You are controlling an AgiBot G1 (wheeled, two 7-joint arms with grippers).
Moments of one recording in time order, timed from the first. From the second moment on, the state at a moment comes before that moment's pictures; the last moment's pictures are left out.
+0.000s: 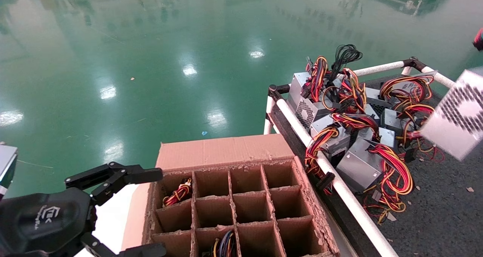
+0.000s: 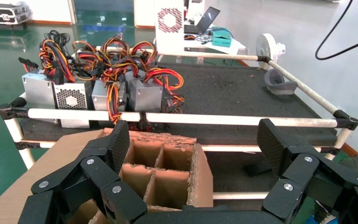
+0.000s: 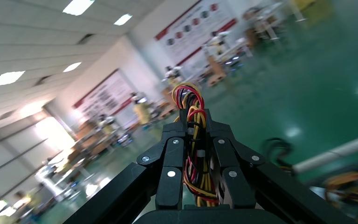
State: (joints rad) left arm -1.08 0.55 0.39 -1.22 0.62 1.41 -0.12; right arm 1.76 -0.46 -0.10 0.12 -1.01 -1.49 0.55
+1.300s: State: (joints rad) left arm -1.08 0.55 0.39 -1.22 0.62 1.41 -0.12; right arm 1.68 -0.50 -0.13 0.00 -1.05 -1.45 0.36
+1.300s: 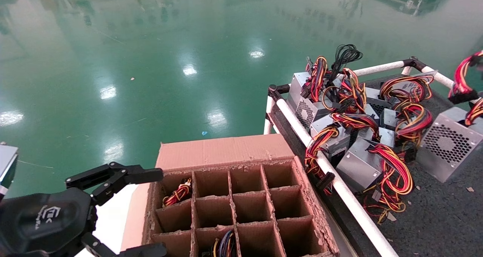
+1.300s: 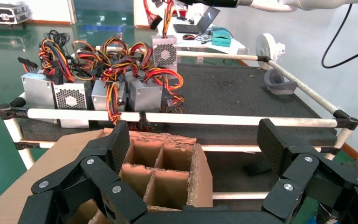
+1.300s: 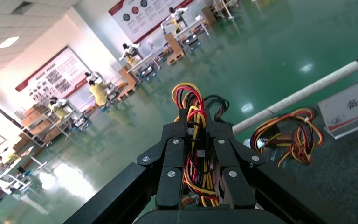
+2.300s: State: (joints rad) left arm -1.08 0.55 0.39 -1.22 0.62 1.41 -0.12; right arm 1.61 -0.63 -0.15 0.01 -1.09 -1.38 0.20
